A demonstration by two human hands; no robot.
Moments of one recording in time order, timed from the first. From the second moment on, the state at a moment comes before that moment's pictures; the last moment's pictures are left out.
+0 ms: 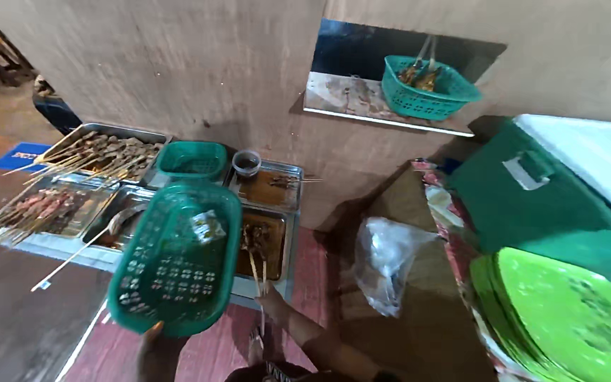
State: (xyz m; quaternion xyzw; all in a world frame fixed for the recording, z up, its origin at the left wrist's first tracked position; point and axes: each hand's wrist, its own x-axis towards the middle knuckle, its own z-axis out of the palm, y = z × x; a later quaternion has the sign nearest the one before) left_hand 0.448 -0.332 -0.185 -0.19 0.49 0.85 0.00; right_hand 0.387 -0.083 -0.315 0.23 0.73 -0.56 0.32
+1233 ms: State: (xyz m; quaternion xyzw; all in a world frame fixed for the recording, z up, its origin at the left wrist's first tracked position) left_hand 0.443 -0.028 -0.176 0.00 0.47 0.86 0.21; right_hand 0.366 0.349 0.034 0.14 0.93 -0.34 0.01
